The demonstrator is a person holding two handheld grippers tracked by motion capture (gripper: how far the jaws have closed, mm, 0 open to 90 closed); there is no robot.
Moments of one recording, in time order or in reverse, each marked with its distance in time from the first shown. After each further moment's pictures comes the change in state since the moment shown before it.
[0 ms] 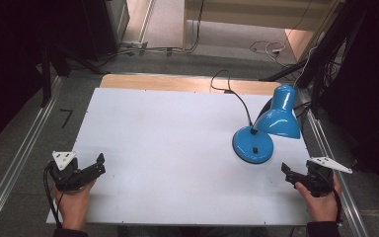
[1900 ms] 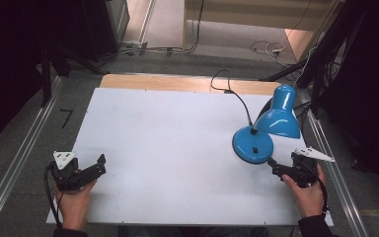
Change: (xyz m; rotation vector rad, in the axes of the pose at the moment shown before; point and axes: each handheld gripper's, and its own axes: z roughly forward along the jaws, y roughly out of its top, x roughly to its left) left arm 0.001 -0.002 0.004 0.022 -0.030 -0.021; right arm 0.030 0.019 0.020 0.005 0.076 -0.042
